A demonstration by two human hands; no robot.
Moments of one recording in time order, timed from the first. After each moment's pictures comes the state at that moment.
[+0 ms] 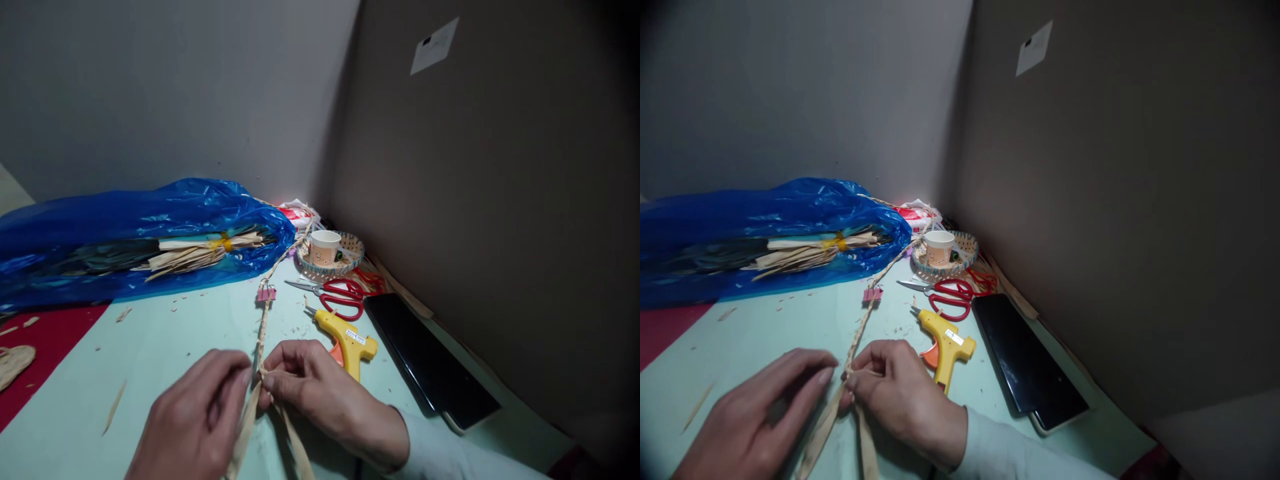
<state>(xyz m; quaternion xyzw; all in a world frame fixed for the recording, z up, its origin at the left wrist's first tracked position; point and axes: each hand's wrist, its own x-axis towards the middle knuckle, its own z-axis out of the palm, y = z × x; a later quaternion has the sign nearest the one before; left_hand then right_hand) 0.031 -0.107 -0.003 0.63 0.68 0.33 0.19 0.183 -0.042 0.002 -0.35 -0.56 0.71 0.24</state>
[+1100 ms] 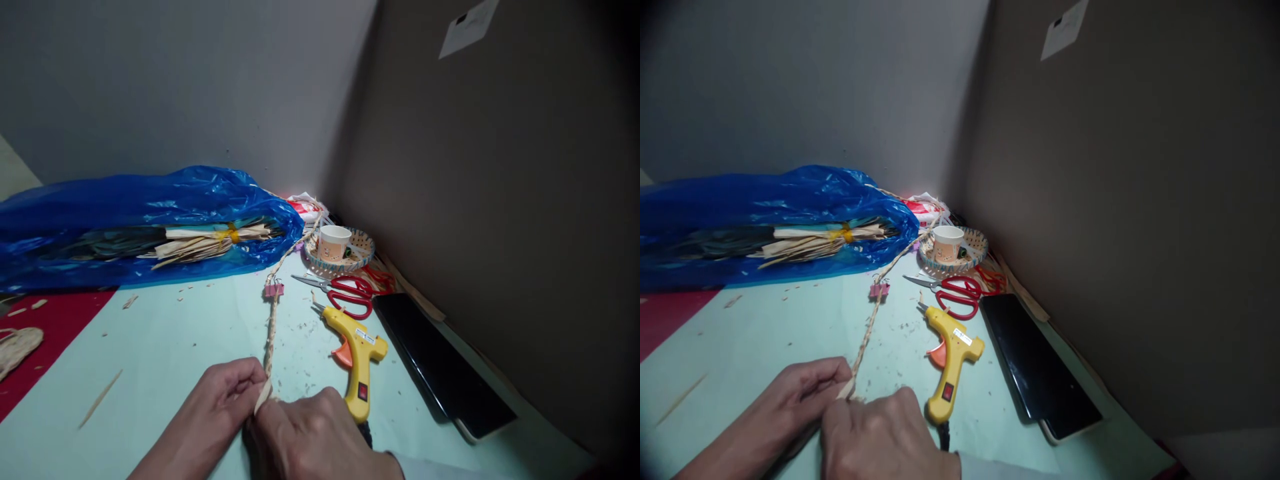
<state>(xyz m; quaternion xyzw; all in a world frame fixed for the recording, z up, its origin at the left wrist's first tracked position) 0.024 -0.091 -0.012 0.50 0.59 0.32 0.56 0.186 -0.084 -0.013 -0.35 -0.92 0.12 0.14</state>
